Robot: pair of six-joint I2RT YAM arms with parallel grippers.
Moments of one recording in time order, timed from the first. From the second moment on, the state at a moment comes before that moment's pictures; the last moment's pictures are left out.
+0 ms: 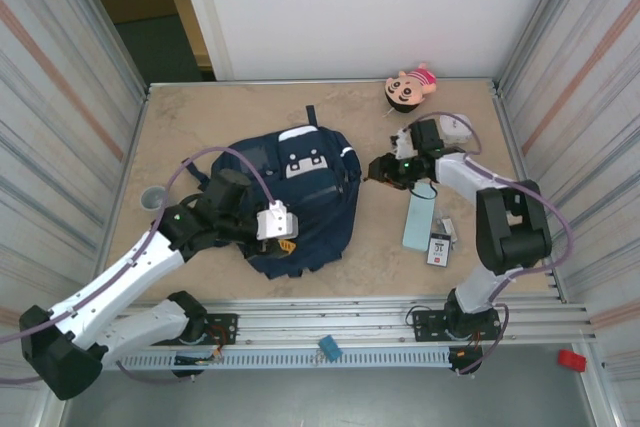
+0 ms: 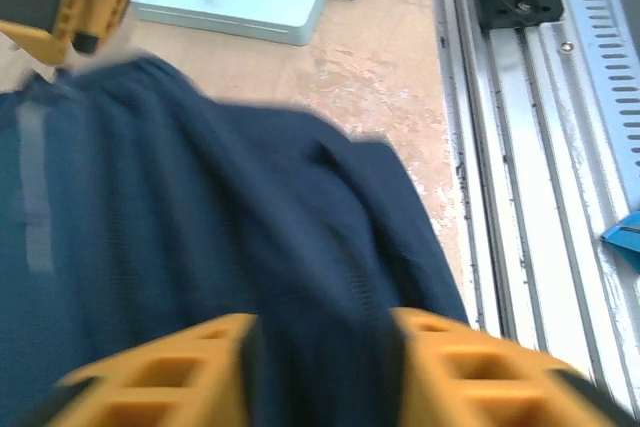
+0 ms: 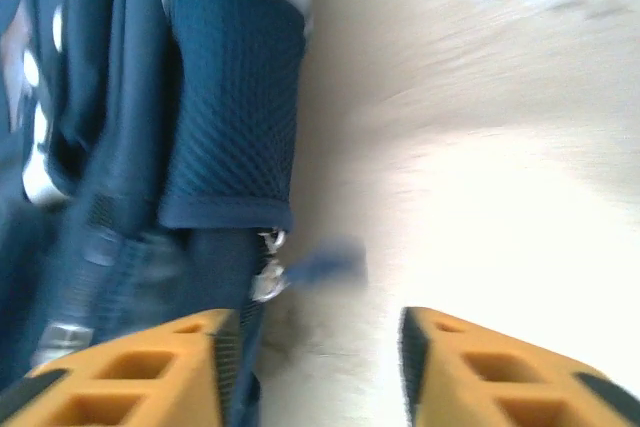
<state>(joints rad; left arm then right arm) -0.69 0.96 0.85 -0.72 0.54 0.71 0.21 1.65 1.02 -0.39 -0.53 0.44</state>
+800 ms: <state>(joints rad) -0.83 1.25 0.83 -0.56 0.01 0.61 0.35 1.18 0.74 -0.29 -0.41 0.49</state>
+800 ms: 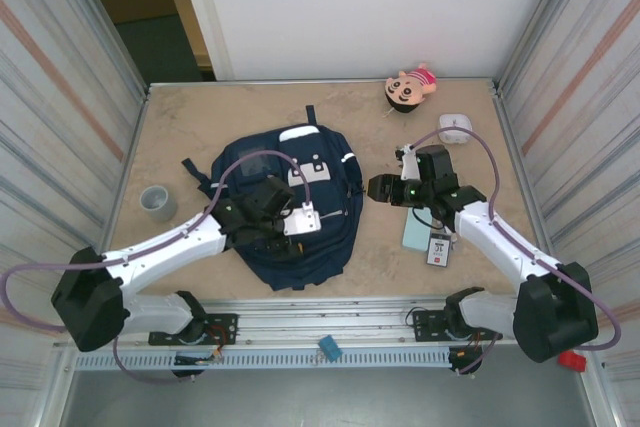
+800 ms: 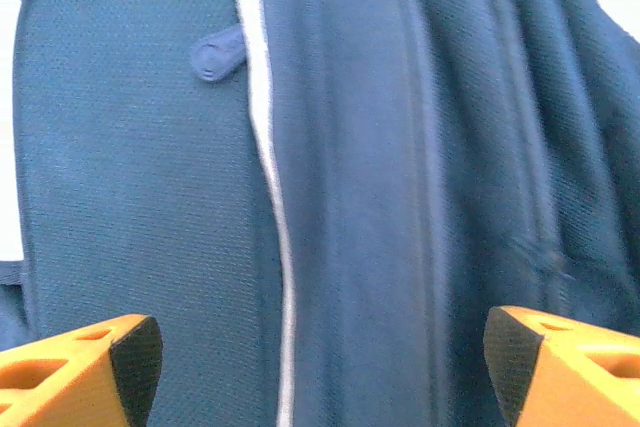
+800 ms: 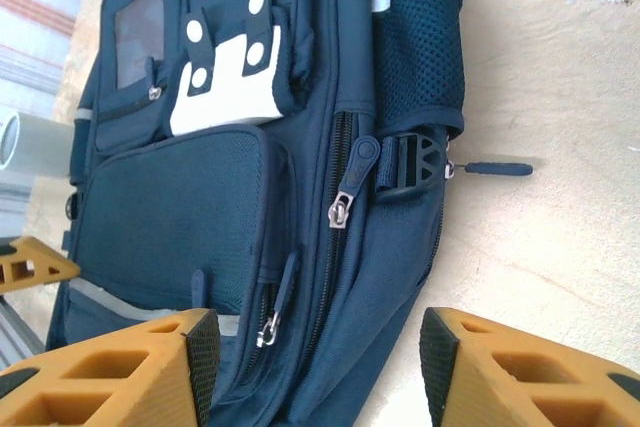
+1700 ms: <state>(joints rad) -0.85 1.44 0.90 -0.35 0.08 0.58 0.36 1.12 0.70 -0.23 -0.42 0.49</state>
